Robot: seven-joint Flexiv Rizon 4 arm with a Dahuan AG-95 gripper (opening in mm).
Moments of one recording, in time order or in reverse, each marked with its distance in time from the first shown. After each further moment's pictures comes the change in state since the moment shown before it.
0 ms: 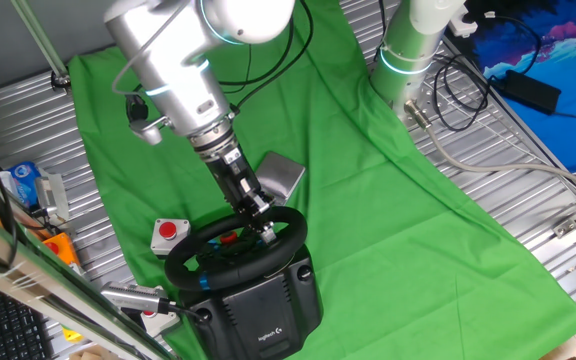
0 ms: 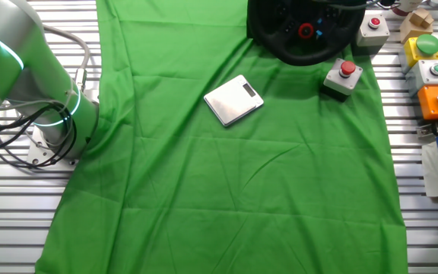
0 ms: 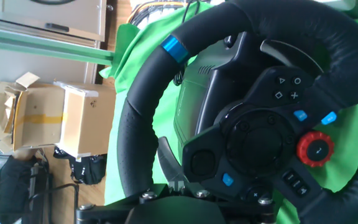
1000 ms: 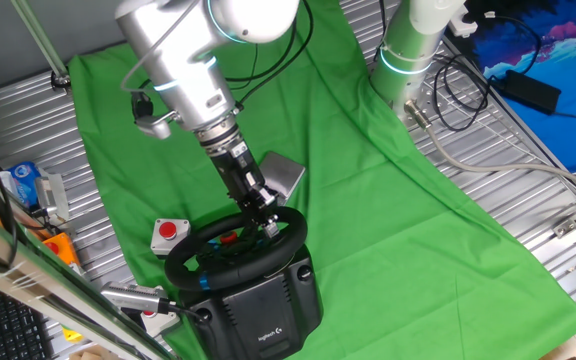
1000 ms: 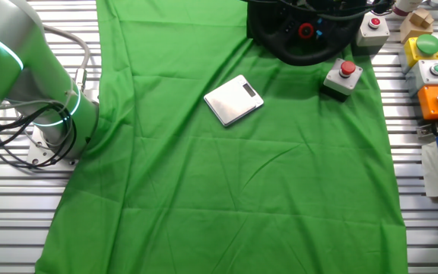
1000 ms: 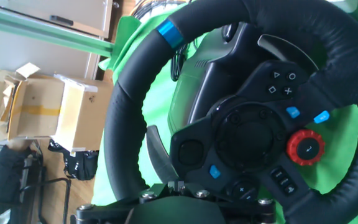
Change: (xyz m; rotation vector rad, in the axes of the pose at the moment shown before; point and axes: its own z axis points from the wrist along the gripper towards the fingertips) arm 0.015 -0.015 0.002 0.005 -0.010 -0.081
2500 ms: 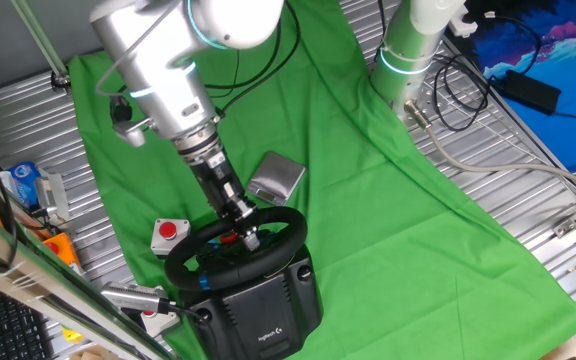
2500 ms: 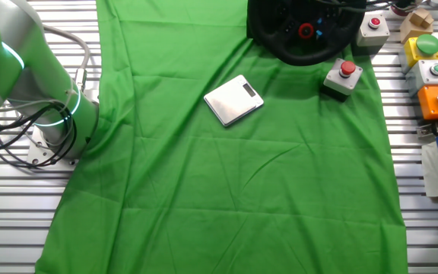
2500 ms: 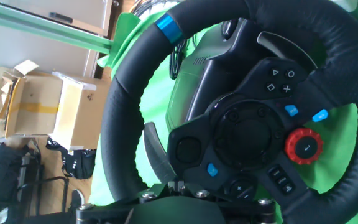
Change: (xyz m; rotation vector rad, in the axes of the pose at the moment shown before) arm -0.048 -0.001 -0.008 0.014 -0.011 0.070
